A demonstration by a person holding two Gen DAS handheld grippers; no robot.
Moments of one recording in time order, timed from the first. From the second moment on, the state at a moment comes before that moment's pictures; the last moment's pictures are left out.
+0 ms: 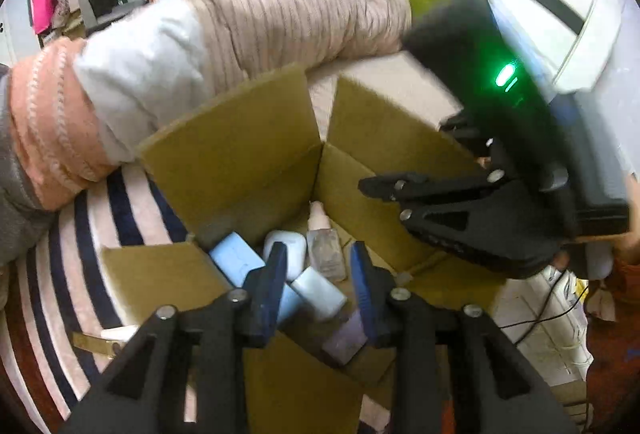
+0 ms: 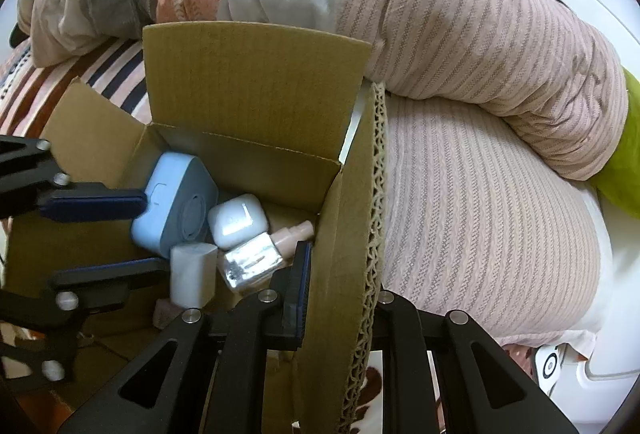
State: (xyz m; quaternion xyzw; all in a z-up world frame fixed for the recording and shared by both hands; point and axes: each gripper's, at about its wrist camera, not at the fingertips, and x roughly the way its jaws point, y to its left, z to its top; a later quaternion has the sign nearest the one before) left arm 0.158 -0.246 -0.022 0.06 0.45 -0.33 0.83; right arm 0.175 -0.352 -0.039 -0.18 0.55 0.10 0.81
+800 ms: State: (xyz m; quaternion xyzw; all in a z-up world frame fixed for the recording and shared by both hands) left arm 0.181 -0.036 -0.142 -0.01 0.49 -0.17 0.86; right arm 0.177 -0.346 -0.043 -0.19 0.56 0.09 0.80
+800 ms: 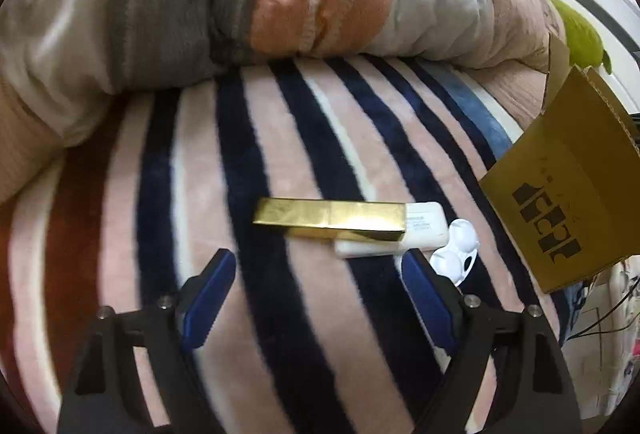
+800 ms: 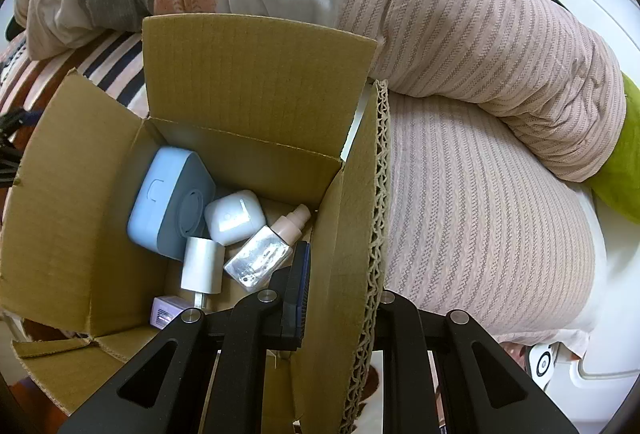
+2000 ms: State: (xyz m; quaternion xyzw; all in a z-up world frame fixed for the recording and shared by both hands) left arm 0.184 -0.019 -0.124 -0.05 0.45 -0.14 0.88; right arm 0.174 -0.345 -0.043 -0.19 0.55 0.10 0.80
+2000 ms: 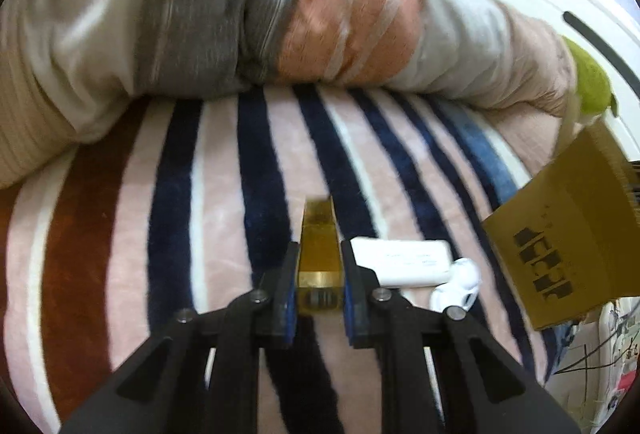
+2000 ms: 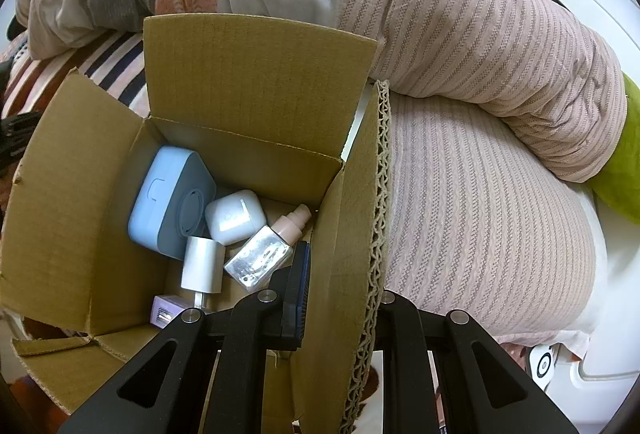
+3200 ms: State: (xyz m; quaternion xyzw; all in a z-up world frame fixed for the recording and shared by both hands) left arm 0.191 -0.033 -0.156 -0.04 0.49 -0.14 0.86; right arm 0.175 -0.350 -0.042 -0.19 0.55 0.10 0.80
